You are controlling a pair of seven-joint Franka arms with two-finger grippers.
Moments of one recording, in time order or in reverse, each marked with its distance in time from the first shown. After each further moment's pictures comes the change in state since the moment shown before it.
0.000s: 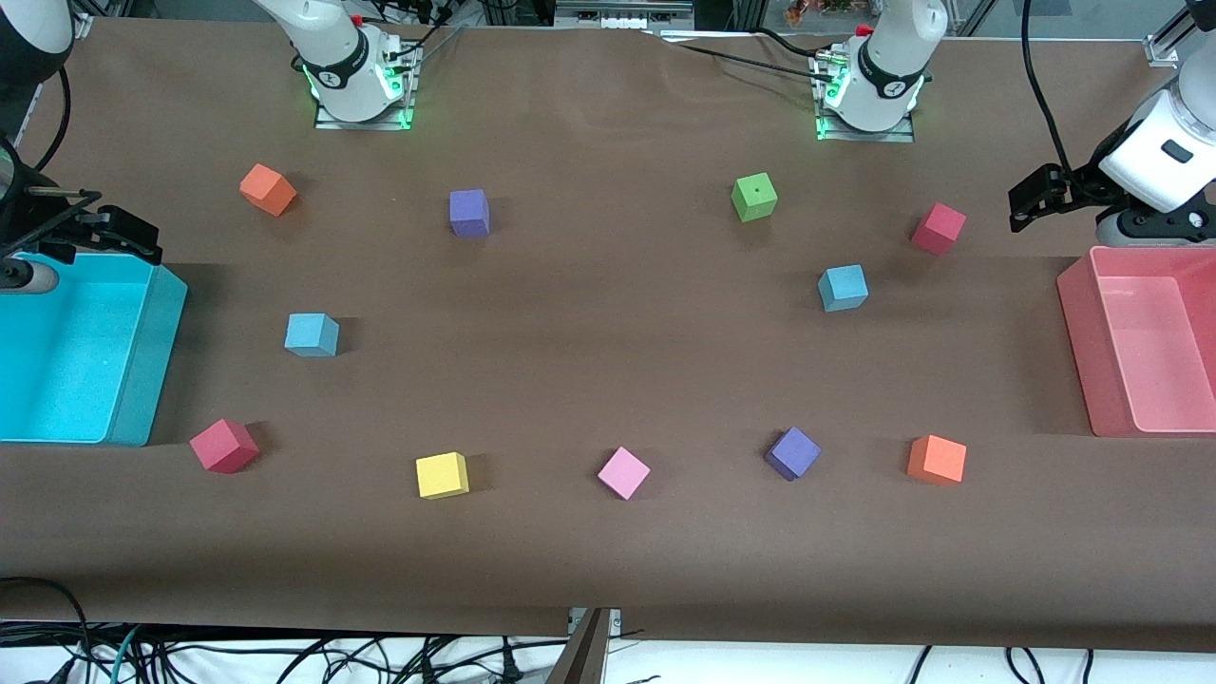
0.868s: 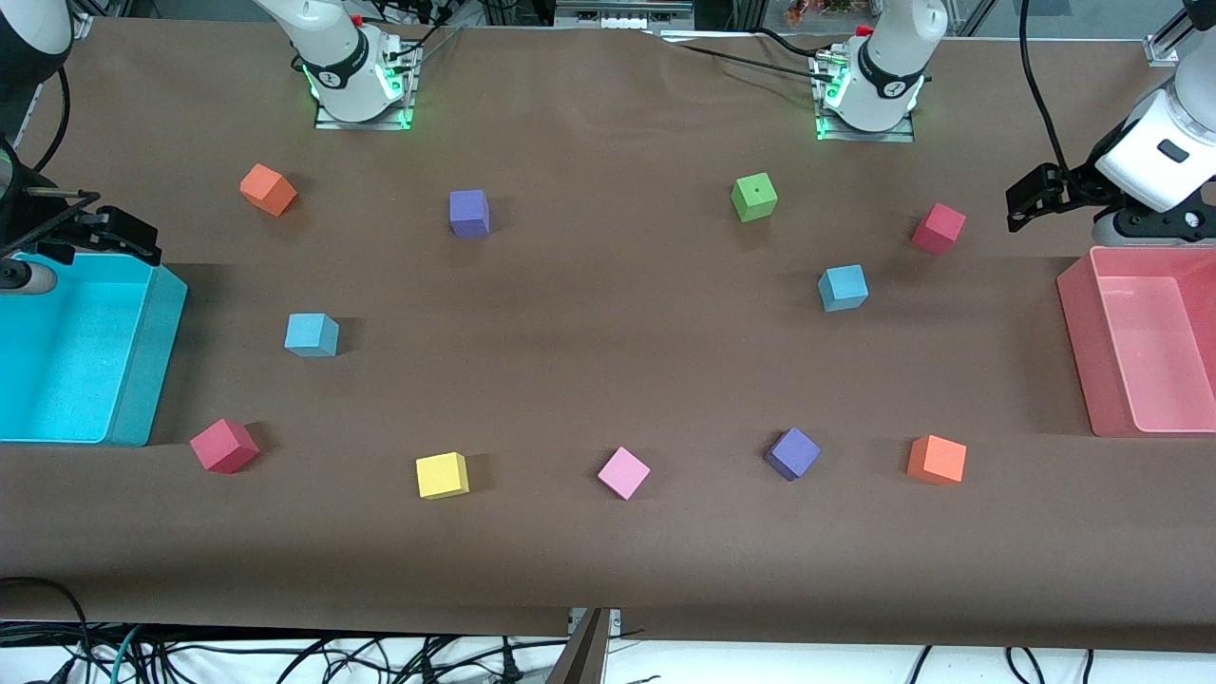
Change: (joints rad) left arm -0.001 0.000 -0.004 0.000 0.000 0.000 0.000; right arm -0.002 0.000 0.000 0.000 0.000 0.003 0.000
